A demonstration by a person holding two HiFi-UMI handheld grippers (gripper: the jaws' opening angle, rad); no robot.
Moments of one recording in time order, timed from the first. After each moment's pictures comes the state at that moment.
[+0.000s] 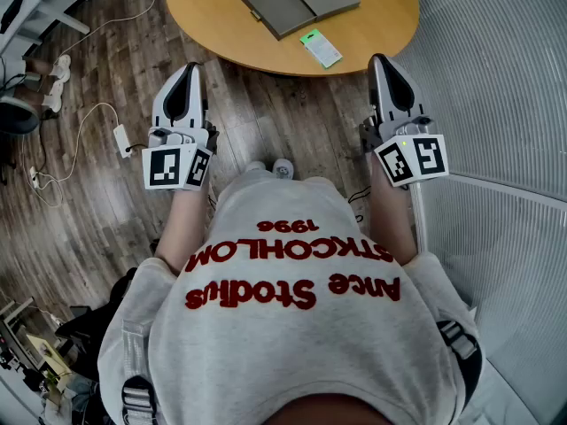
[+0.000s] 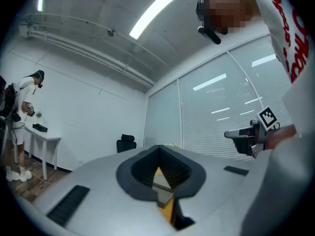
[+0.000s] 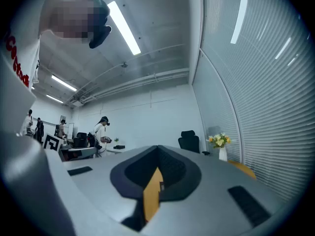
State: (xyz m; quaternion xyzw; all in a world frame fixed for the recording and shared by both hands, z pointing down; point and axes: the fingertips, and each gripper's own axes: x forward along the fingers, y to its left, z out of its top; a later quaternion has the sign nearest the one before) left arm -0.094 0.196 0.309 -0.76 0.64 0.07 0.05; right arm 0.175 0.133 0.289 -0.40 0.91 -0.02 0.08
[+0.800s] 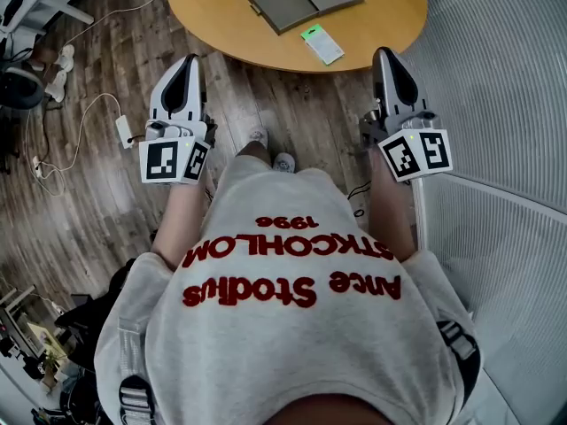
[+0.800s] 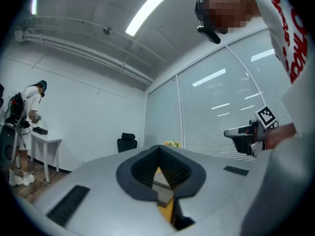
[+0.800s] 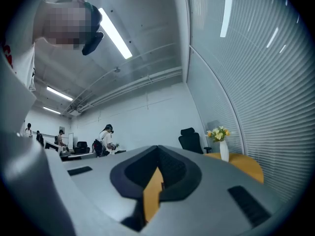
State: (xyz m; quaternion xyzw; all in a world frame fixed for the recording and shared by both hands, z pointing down) left arm -0.085 0.178 0.302 -0.76 0.64 0.05 0.05; right arm 0.188 0.109 0.288 -0.40 0.91 -0.07 0.11
